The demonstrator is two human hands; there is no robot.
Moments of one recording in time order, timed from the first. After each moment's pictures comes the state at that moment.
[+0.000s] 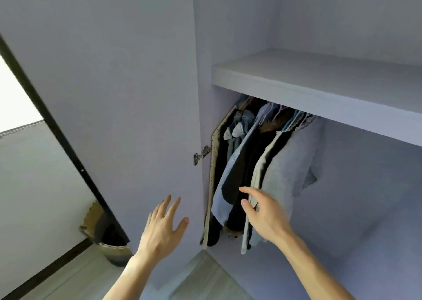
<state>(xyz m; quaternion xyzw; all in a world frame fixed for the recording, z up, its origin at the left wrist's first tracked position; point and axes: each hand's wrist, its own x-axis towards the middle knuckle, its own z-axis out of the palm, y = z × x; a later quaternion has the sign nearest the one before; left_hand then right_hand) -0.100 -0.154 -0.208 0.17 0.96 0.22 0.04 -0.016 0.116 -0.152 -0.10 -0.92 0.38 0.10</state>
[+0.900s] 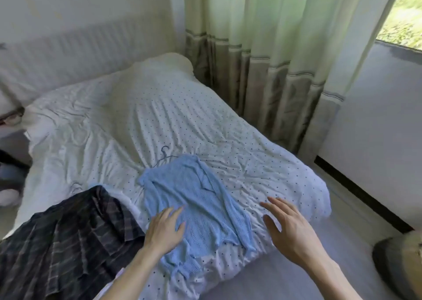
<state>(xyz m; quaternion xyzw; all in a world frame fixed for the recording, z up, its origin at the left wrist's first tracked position) 0.579 -0.461 -0.308 -0.68 0.70 0.21 0.03 0.236 -0.416 -0.224 0.72 -0.66 0.14 -0.18</state>
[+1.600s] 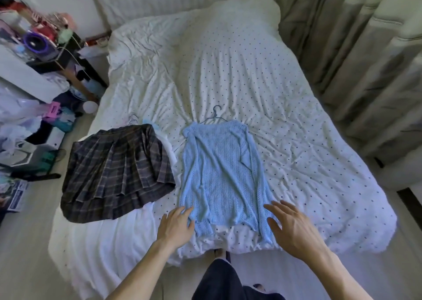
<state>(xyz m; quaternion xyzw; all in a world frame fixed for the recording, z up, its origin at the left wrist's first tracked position) 0.575 -0.381 -0.369 -0.80 0.51 0.29 0.07 0.258 -0.504 -0.302 0.84 -0.48 -0.06 -0.24</state>
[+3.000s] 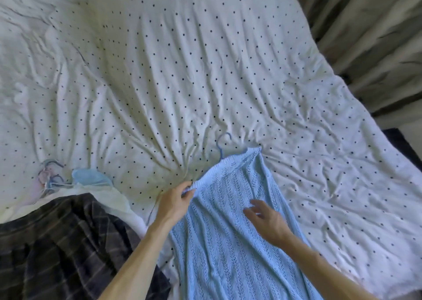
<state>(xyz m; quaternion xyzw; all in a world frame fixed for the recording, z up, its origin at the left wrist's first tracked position) 0.778 -0.781 -0.533 -0.76 0.46 0.44 -0.09 0.498 -0.781 -0.507 0.53 -0.65 -0.07 -0.53</state>
